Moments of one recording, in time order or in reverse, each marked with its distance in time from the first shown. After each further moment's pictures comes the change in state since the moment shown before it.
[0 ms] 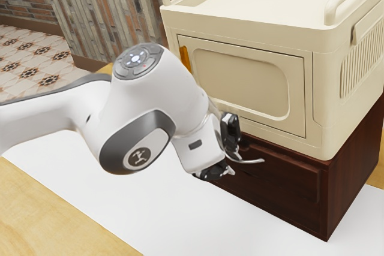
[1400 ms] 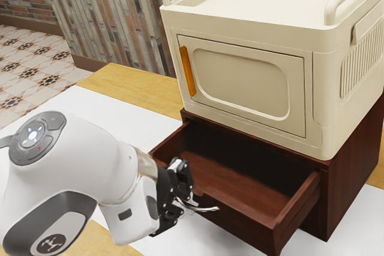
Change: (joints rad) arm -0.028 -0.445 -0.024 -0.441 -0.080 0.093 -0.007
